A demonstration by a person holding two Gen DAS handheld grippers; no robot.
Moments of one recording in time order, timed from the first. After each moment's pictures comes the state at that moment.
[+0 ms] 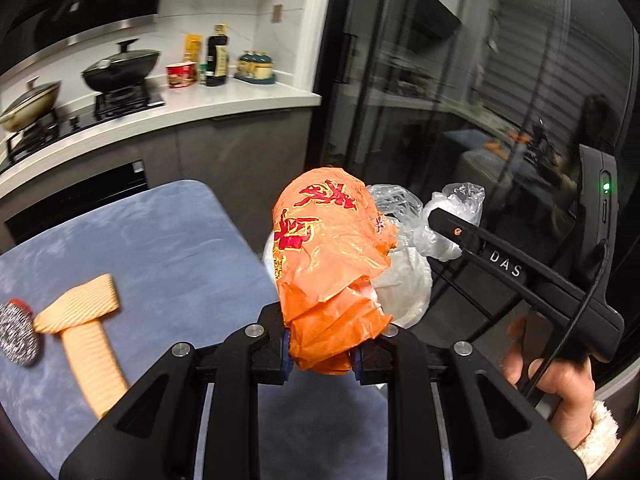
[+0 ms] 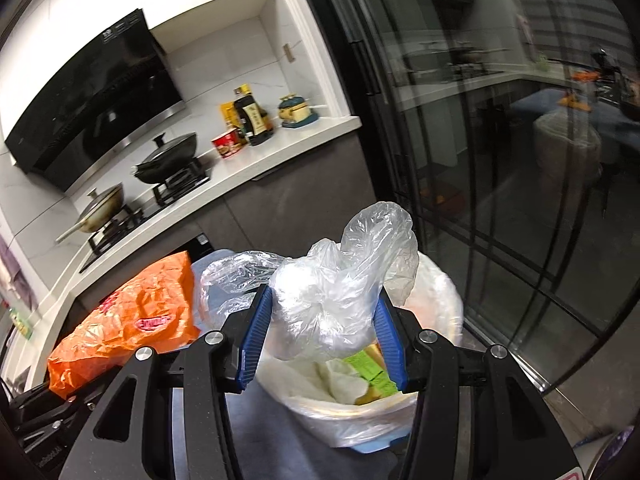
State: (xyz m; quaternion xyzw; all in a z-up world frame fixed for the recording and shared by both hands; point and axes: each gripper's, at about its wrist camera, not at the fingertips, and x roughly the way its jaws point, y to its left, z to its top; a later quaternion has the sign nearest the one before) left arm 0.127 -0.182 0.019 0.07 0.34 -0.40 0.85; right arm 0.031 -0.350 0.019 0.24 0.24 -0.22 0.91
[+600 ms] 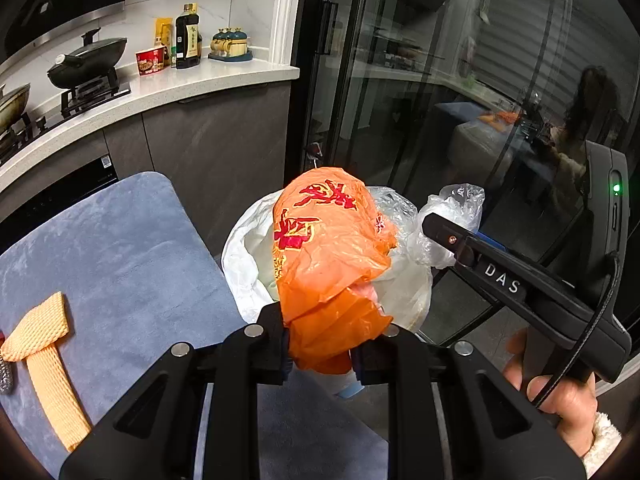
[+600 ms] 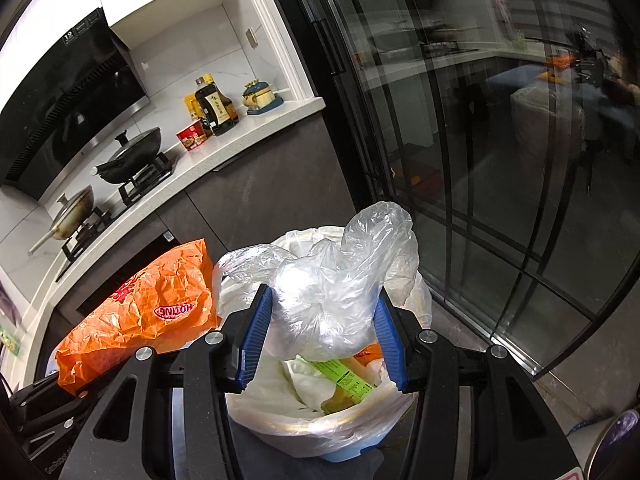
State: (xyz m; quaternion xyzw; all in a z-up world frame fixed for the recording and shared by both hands) left arm 0.144 -0.242 -0.009 0.10 0.36 -0.42 0.83; right arm 0.042 -0.388 -0.015 0.26 0.27 -0.26 0.89
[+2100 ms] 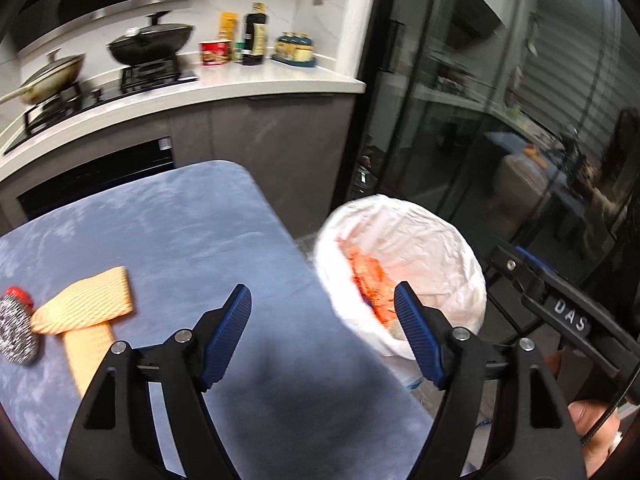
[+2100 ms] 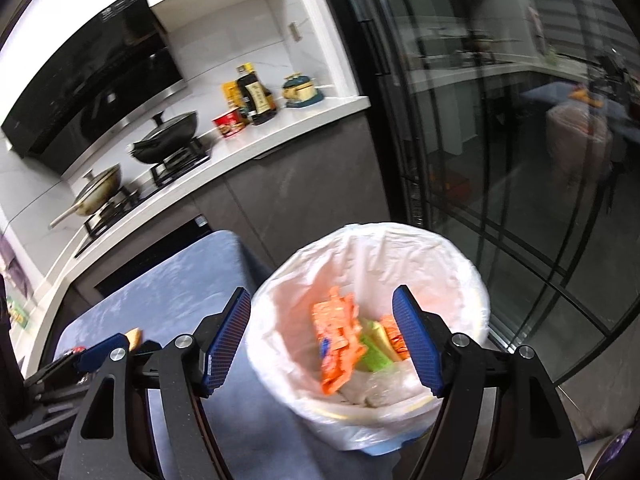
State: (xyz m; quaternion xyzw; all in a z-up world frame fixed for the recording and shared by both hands) left arm 0.182 -0.167 -0.002 0.05 0.36 -0.34 0.87; right arm 0.069 -0.332 0.003 0.23 0.27 -0.20 0.91
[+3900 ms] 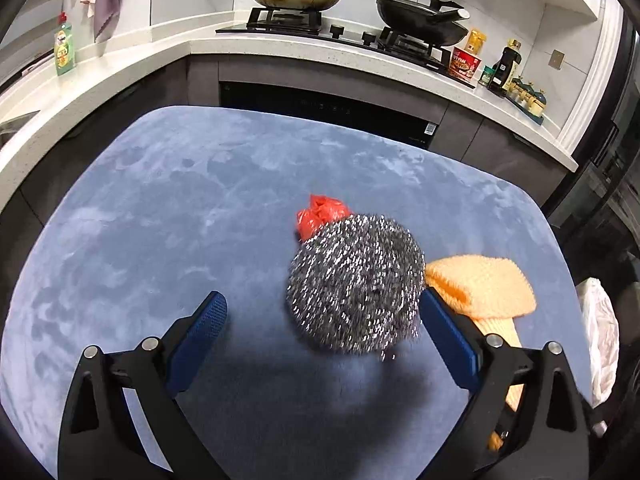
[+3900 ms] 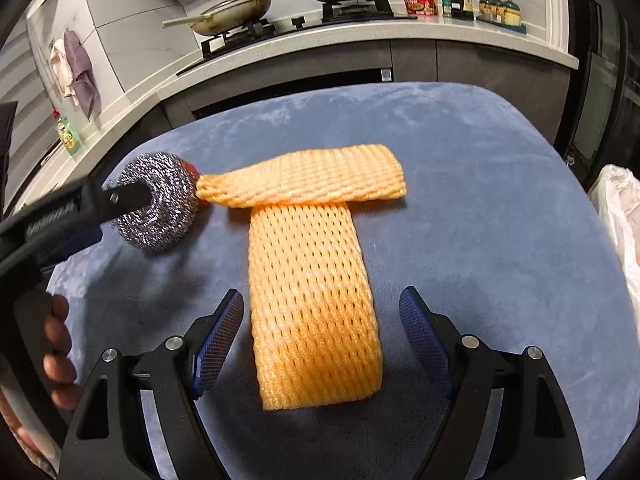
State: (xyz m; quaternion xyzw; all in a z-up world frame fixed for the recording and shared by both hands) left arm 0.297 0.125 -0.065 -0.08 0.41 -0.06 0.91; right arm 0.211 -0.054 -0.090 0.11 0.43 0.01 0.89
